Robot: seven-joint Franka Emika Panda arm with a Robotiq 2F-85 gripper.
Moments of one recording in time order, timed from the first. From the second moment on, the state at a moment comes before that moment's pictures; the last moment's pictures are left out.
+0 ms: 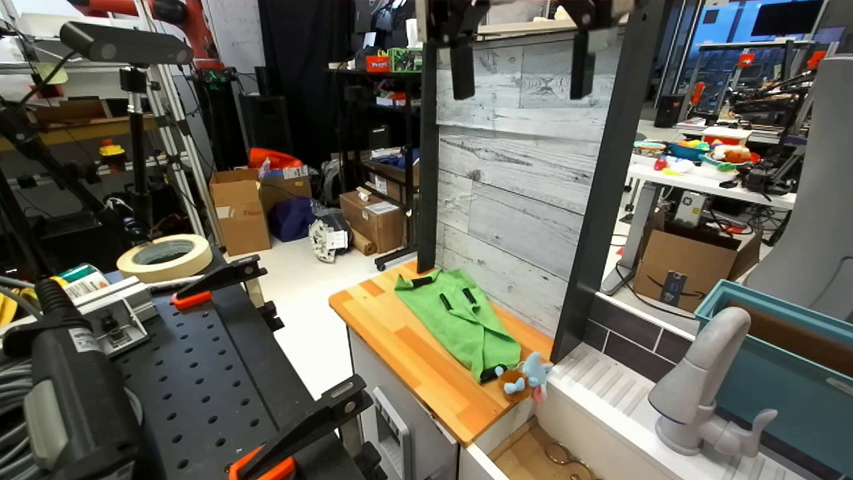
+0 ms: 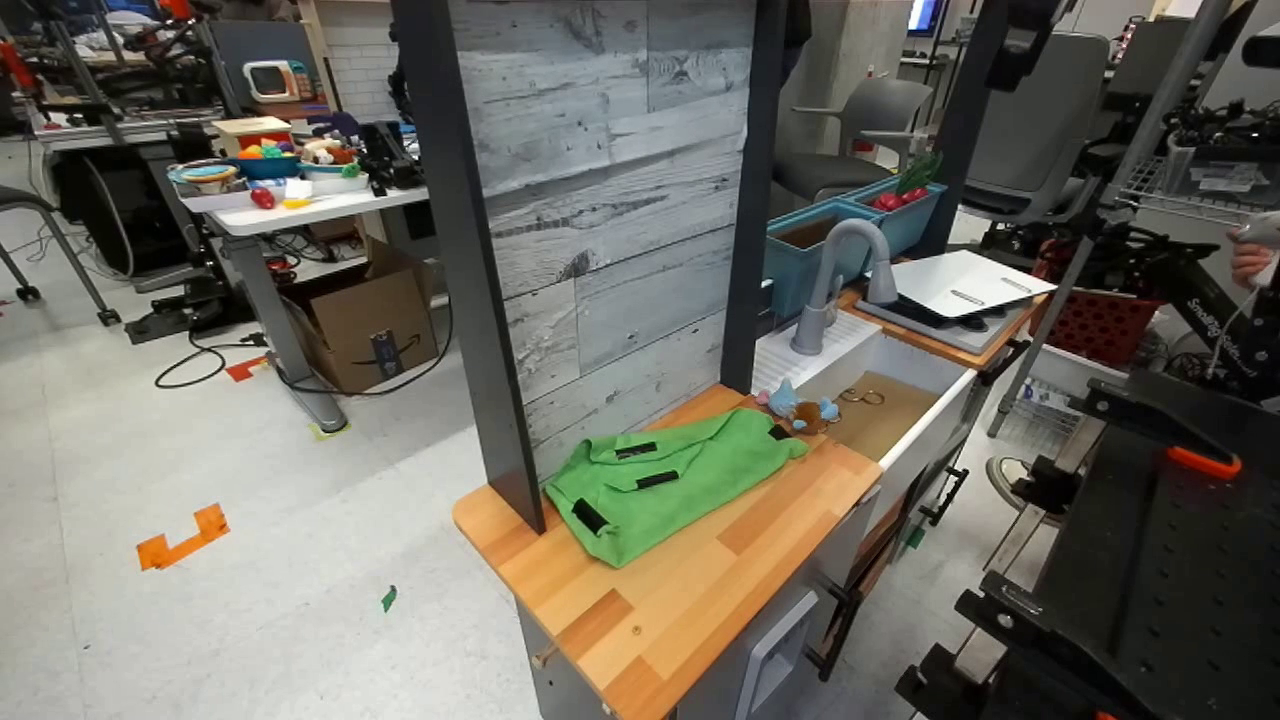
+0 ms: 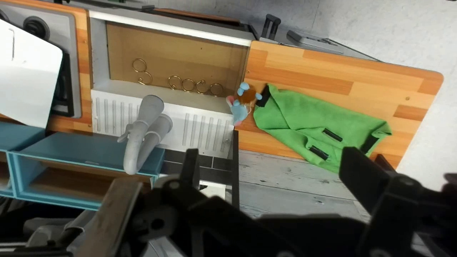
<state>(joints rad) -0.05 -0.04 -0.20 -2.36 -0.04 2.45 -0.43</state>
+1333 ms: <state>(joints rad) -0.17 0.37 -0.19 -2.02 0.00 2.38 -0.38</state>
